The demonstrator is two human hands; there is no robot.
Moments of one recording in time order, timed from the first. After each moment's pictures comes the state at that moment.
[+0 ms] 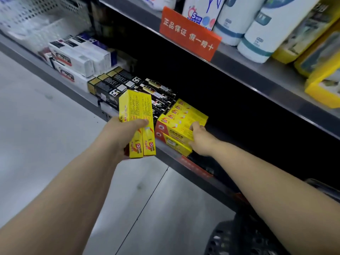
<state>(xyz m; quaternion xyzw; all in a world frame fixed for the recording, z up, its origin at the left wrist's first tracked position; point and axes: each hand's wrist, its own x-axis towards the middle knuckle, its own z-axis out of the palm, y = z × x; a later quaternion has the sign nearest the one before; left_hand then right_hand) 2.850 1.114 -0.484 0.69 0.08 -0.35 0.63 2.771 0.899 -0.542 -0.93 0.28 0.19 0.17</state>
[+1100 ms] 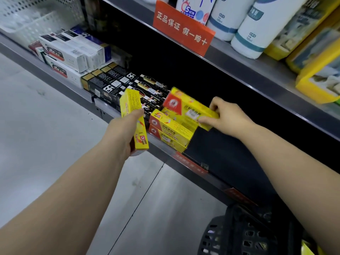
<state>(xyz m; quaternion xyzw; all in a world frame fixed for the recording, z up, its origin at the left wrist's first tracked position) 2.843 1.094 -0.488 0.66 0.18 -0.35 0.64 2.751 0.858 -0.462 -0.96 0.24 0.04 0.12</state>
